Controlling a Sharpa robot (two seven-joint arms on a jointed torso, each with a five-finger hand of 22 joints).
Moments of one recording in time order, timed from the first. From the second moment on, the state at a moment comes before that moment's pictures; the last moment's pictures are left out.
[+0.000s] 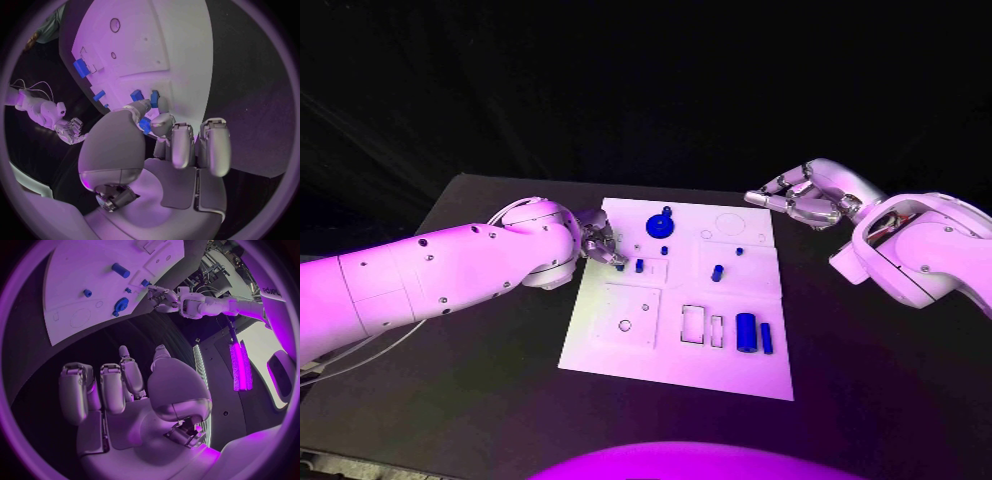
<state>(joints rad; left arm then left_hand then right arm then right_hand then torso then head) 1.19 -0.77 -0.01 1.48 -1.25 -0.03 -0.58 1.19 -0.20 0.46 0.19 0.30 1.05 0.01 0.55 0.55 1.38 -0.07 1.11 0.94 1.46 -0.11 1.41 1.31 0.05 1.47 0.01 1.48 1.31 1.34 -0.97 -0.11 1.65 -1.01 -0.40 -0.02 1.06 0.07 -0.19 0.29 0.19 0.95 0.15 0.16 0.10 1.39 0.07 1.30 1.31 1.47 -0.01 1.43 1.31 0.01 1.46 0.11 1.44 1.31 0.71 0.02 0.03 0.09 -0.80</state>
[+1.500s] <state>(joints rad) 1.19 -0.76 -0.01 1.48 -1.25 -0.04 -0.60 1.30 -0.22 0.45 0.26 0.30 1.06 0.00 0.54 0.58 1.38 -0.07 1.11 0.96 1.46 -0.11 1.41 1.31 0.05 1.47 0.00 1.48 1.31 1.34 -0.97 -0.11 1.65 -1.01 -0.40 -0.02 1.06 0.07 -0.20 0.29 0.20 0.95 0.15 0.16 0.10 1.39 0.07 1.30 1.31 1.47 -0.01 1.43 1.31 0.01 1.46 0.11 1.44 1.31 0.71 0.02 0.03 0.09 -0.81</state>
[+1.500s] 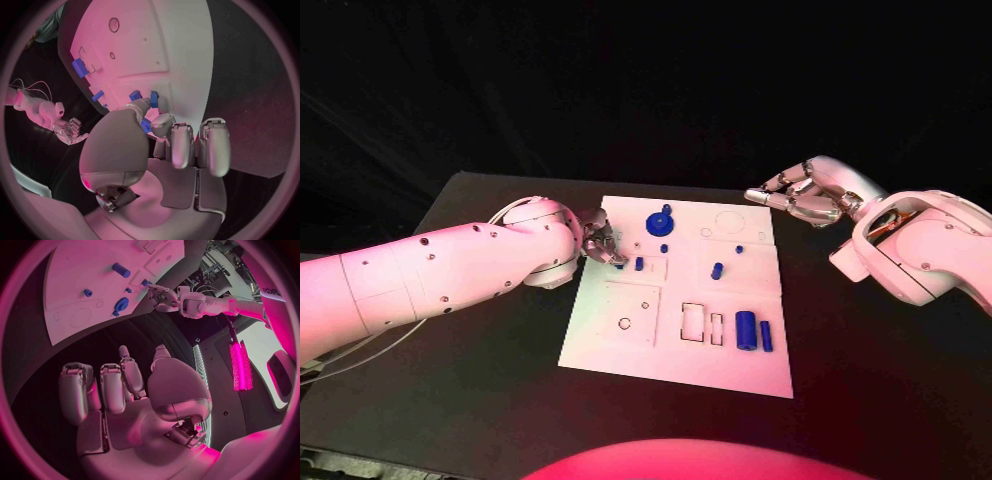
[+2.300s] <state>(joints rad) 1.19 -0.76 -0.01 1.48 -1.24 -0.05 -0.60 1.20 -0.28 0.64 0.25 0.30 1.04 0.00 0.59 0.67 1.38 -0.07 1.10 0.95 1.46 -0.11 1.41 1.31 0.05 1.47 0.00 1.48 1.31 1.34 -0.97 -0.11 1.65 -1.01 -0.40 -0.02 1.06 0.07 -0.20 0.29 0.20 0.95 0.15 0.16 0.10 1.39 0.07 1.30 1.31 1.47 -0.01 1.43 1.31 0.01 1.46 0.11 1.44 1.31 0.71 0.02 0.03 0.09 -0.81</state>
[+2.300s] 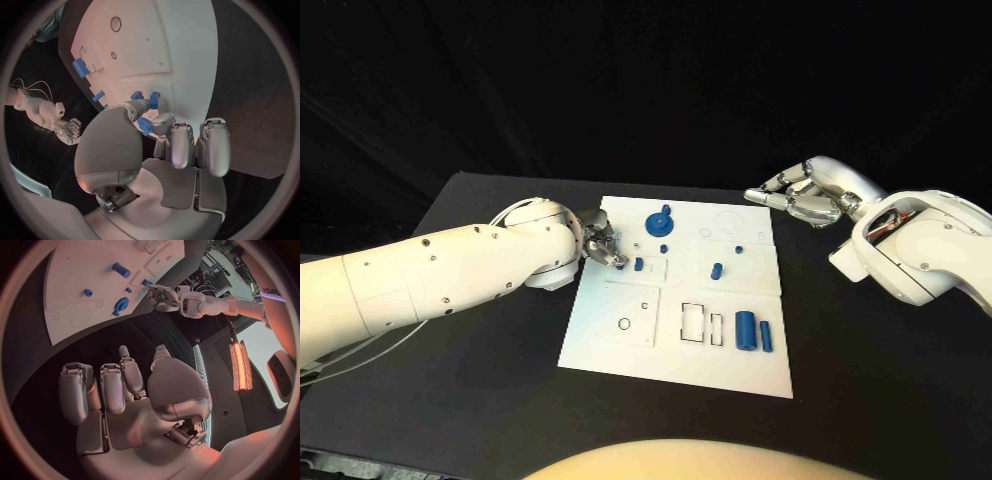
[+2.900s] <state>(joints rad) 1.19 -0.76 -0.01 1.47 -1.24 -0.05 -0.61 1.14 -0.24 0.49 0.29 0.30 1.05 -0.01 0.59 0.68 1.39 -0.08 1.11 0.96 1.46 -0.11 1.41 1.31 0.05 1.47 0.00 1.48 1.31 1.34 -0.97 -0.11 1.65 -1.01 -0.40 -0.02 1.06 0.07 -0.20 0.29 0.20 0.95 0.15 0.16 0.10 1.39 0.07 1.30 1.31 1.47 -0.01 1.43 1.31 0.01 1.46 0.11 1.44 1.31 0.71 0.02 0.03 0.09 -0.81</state>
